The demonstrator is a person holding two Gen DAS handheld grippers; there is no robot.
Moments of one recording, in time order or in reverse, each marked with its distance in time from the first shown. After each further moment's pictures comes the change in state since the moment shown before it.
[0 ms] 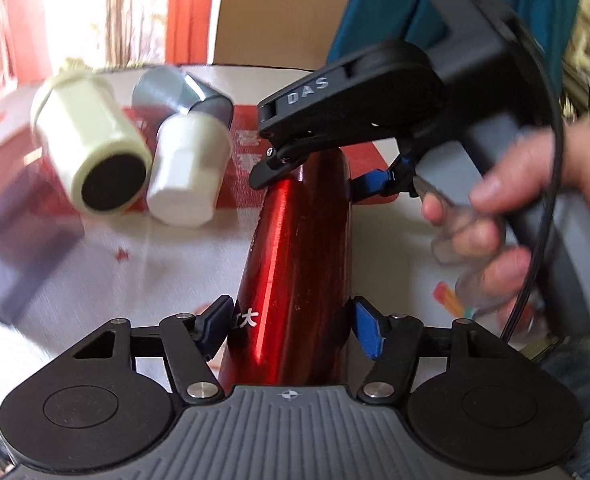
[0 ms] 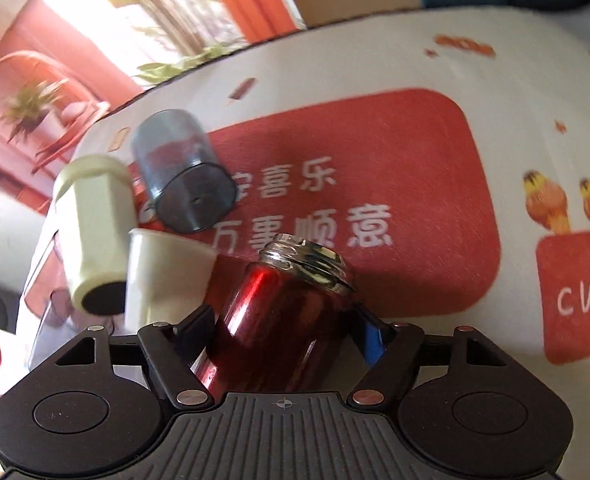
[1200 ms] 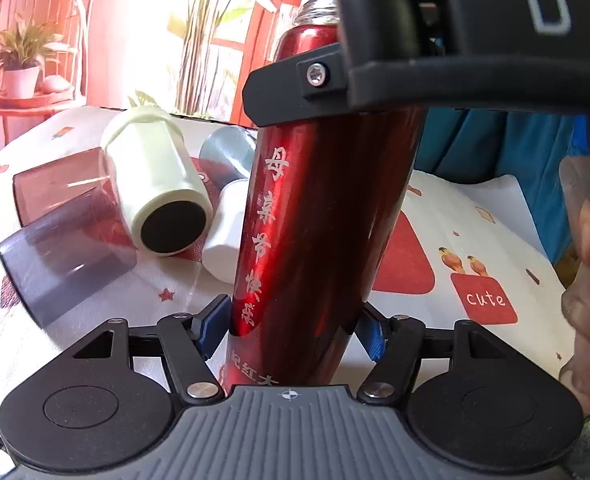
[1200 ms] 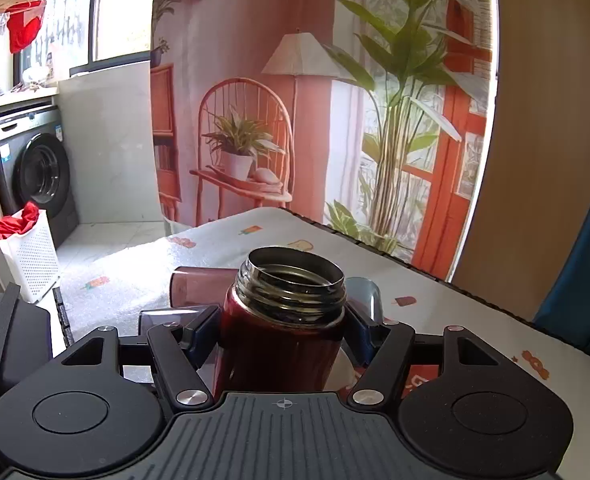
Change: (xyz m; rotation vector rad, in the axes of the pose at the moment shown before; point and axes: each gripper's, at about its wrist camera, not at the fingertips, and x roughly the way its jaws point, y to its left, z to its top) left arm -0.011 0.001 0.000 -0.130 -0.238 0.129; right arm -0.116 0.103 -0.061 -0.791 -0.469 0.148
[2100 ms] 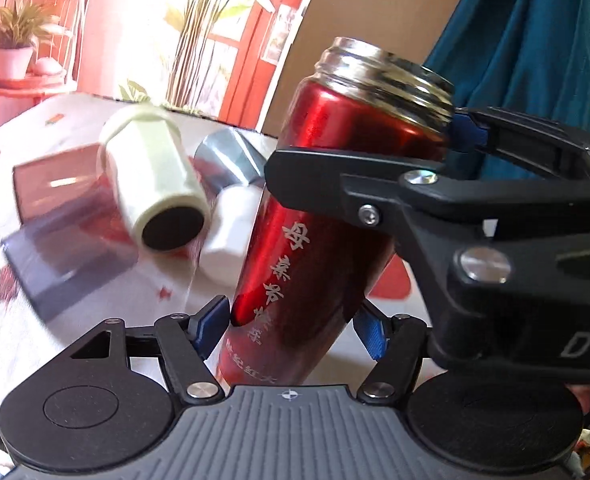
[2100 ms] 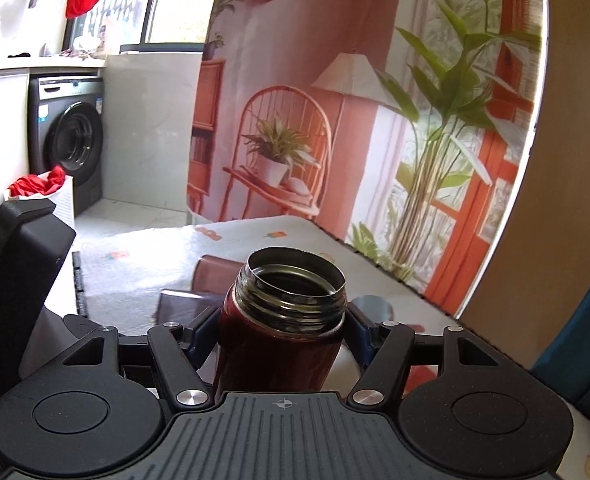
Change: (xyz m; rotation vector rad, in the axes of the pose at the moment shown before) left arm -0.003 0.019 0.012 -0.053 -0.002 -0.067; right arm -0.018 0.021 -0.012 -0.192 -0.052 0.044
